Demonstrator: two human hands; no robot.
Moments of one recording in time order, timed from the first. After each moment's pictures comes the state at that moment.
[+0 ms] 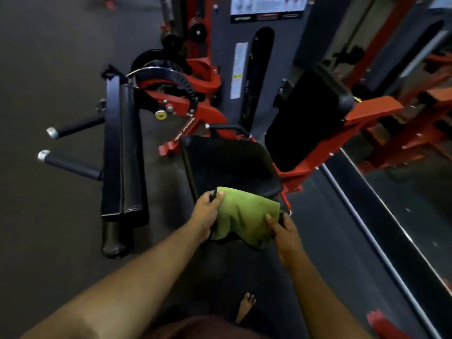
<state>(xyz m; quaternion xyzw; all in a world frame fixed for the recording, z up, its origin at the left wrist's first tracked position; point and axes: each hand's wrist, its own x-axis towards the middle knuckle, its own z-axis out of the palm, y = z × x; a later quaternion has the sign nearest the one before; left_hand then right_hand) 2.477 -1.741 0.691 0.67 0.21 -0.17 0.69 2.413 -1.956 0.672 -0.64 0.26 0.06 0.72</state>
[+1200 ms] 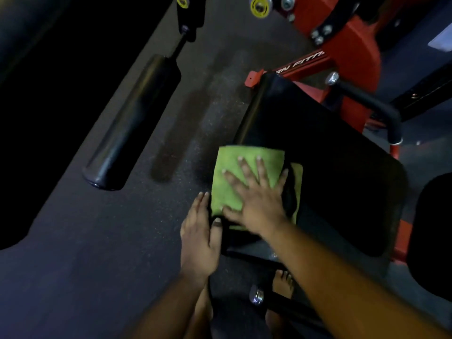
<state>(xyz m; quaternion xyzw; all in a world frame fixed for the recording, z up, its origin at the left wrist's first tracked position) 2.577 -1.765 0.407 0.83 0.39 0.06 0.39 2.747 -1.835 0.396 -0.87 -0.47 0.16 0.00</state>
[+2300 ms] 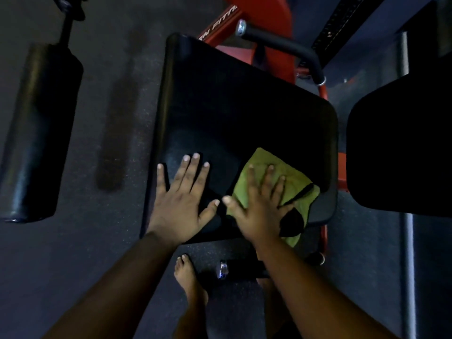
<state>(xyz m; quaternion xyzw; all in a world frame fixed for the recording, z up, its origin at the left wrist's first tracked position) 2.647 -1.769 0.391 1.00 0.02 -0.08 0.06 2.702 -1.961 0.373 -0.96 -0.04 0.24 0.15</state>
